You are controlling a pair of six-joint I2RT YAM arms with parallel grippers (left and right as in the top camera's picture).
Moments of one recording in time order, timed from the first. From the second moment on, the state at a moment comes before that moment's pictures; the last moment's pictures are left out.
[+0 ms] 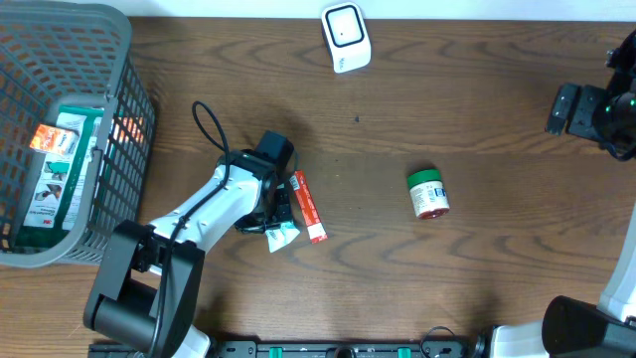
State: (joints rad) left arm -0.41 1.72 1.00 -0.86 0.05 -0.56; right arm -0.26 1.63 1.98 -1.52 0.07 0.10
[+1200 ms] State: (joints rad) left arm -0.40 1.80 1.06 -0.77 0.22 -0.52; right arm -0.26 1.63 1.98 -1.52 0.07 0.10
